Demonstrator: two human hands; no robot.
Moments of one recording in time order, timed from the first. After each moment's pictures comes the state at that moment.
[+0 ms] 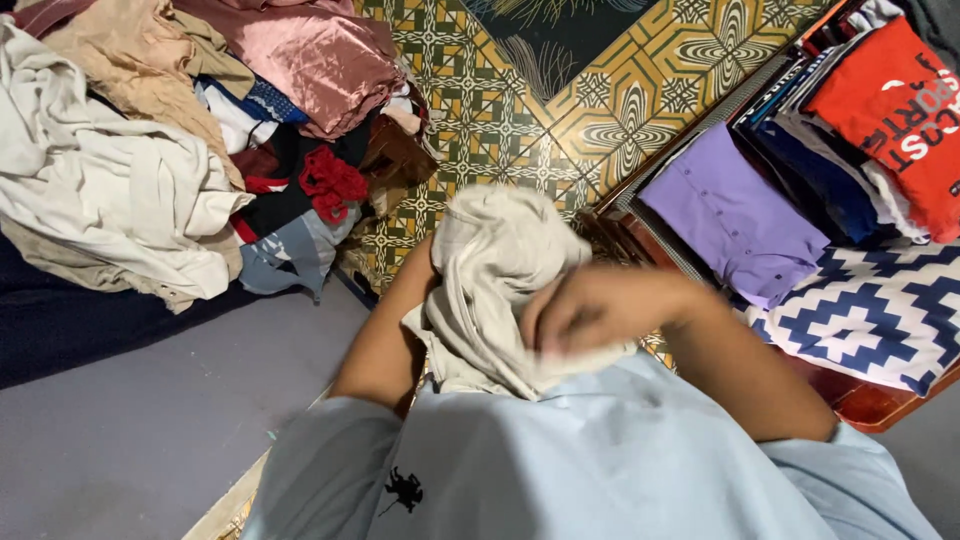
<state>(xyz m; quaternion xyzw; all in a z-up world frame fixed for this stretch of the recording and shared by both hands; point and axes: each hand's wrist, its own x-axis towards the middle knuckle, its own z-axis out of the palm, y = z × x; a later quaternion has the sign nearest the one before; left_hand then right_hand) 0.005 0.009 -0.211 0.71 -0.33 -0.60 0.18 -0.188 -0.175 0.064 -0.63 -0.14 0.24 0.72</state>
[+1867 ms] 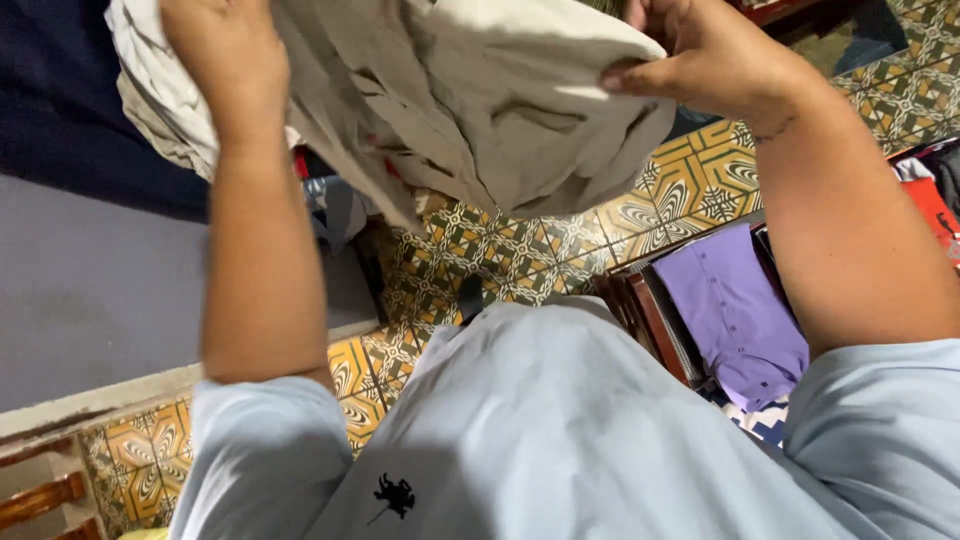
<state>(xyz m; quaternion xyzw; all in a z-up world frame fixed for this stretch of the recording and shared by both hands) 0.119 0.077 0.139 0.78 -0.23 0.25 0.53 -0.075 -0.312 0.126 -0.79 -0.07 0.04 0.61</state>
